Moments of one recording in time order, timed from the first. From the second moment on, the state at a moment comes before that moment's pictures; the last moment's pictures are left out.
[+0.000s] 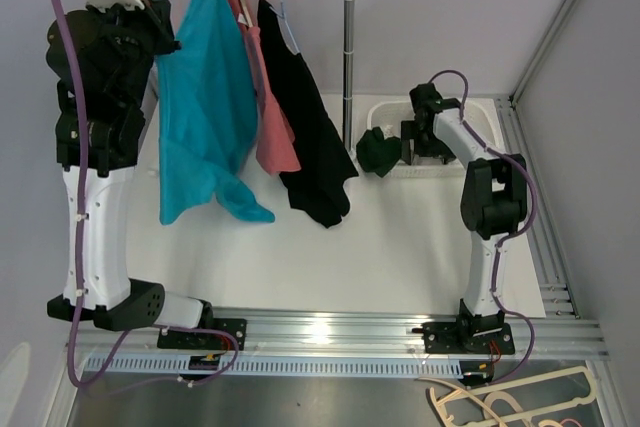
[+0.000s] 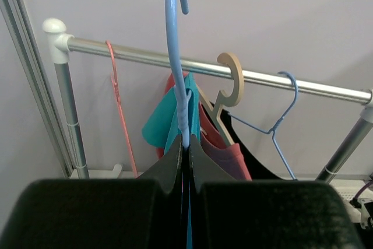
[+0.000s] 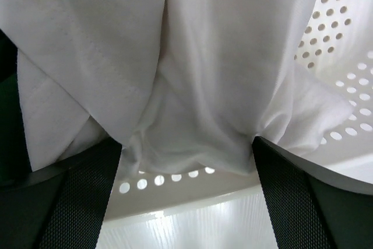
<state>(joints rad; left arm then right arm) -0.18 1.41 2.18 -0.55 -0.14 -0.09 0.20 2.13 1.82 -0.89 0.27 0.22</state>
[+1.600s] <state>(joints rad) -0.47 1.11 1.56 -0.64 -0.76 -0.38 0.81 1.01 1.29 -0.40 0.07 0.26</state>
